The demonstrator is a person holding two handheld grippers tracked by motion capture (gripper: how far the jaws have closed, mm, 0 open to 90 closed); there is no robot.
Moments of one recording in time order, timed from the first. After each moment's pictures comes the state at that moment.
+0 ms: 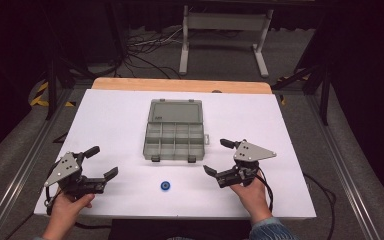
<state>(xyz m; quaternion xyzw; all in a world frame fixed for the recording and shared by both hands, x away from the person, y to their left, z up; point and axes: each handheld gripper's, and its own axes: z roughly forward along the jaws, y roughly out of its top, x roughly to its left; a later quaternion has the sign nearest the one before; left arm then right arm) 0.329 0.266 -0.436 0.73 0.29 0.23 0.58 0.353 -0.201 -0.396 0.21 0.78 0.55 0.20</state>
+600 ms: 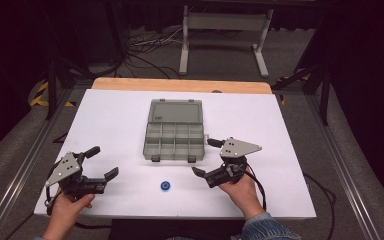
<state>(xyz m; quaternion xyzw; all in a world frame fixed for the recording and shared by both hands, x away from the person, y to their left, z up) 0.328 0.266 -0.436 0.72 0.29 0.23 0.58 0.359 -0.172 -0.388 0.20 0.80 0.54 0.16</state>
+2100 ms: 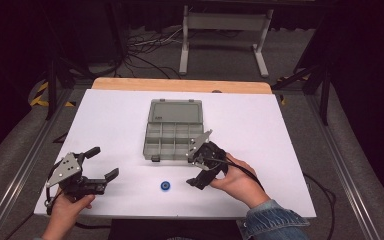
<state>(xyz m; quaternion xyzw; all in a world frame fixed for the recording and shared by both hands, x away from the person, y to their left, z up) 0.327 0.265 -0.435 0.73 0.28 0.23 0.57 0.380 -0.116 -0.376 0.16 0.96 0.24 0.06</state>
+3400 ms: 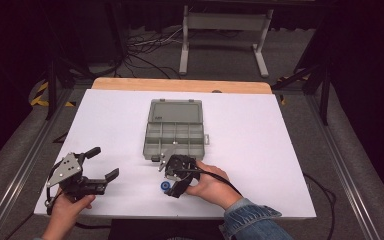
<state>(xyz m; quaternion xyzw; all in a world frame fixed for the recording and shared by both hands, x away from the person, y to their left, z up) 0.327 0.264 -0.435 0.73 0.28 0.23 0.57 0.376 -0.047 -0.416 0.09 0.97 0.22 0.02</state>
